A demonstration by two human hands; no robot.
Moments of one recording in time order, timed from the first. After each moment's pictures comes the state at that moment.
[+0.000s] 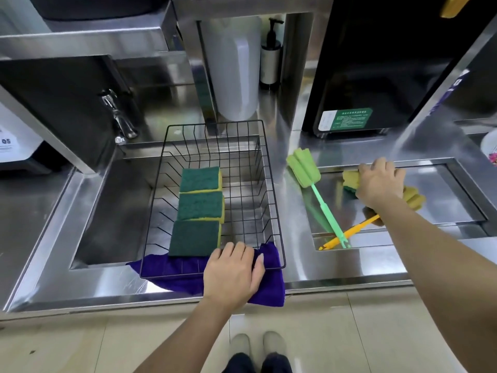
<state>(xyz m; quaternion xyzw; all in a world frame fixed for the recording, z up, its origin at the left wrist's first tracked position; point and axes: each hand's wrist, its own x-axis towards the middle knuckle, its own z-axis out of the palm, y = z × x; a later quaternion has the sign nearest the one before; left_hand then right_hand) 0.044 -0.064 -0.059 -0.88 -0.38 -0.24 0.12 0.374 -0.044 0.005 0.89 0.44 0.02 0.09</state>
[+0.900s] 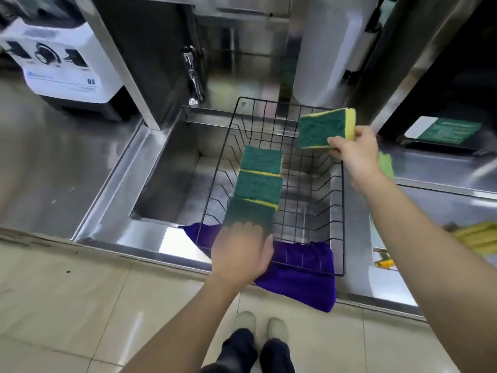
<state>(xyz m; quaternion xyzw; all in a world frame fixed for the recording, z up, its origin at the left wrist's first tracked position) -0.019 -0.037 -0.058 -0.82 -0.48 -0.29 0.13 0.215 0.075 0.045 0.73 0.31 -0.36 -0.49</state>
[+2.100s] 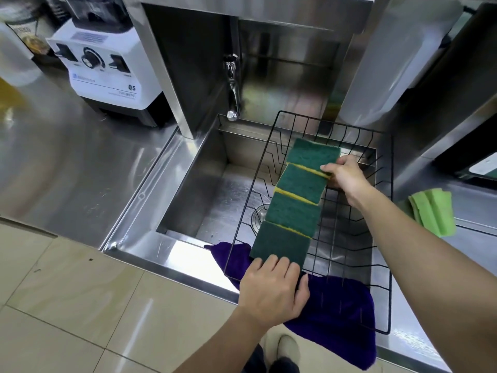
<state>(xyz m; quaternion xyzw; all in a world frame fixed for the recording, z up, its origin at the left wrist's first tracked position) -0.019 -0.039 -0.054 -0.83 -0.47 -0.27 0.09 0.172 0.147 -0.016 0.72 0.34 -0.48 -0.38</state>
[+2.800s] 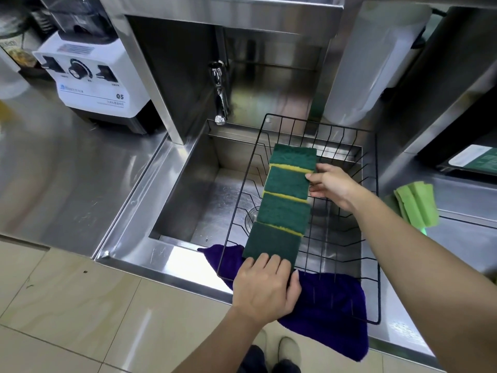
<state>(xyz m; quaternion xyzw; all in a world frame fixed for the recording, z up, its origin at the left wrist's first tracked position) -0.018 -0.038 -0.051 -0.84 -0.48 -0.26 0.08 0.175 0.131 -0.013 0.69 0.32 -0.58 -0.30</state>
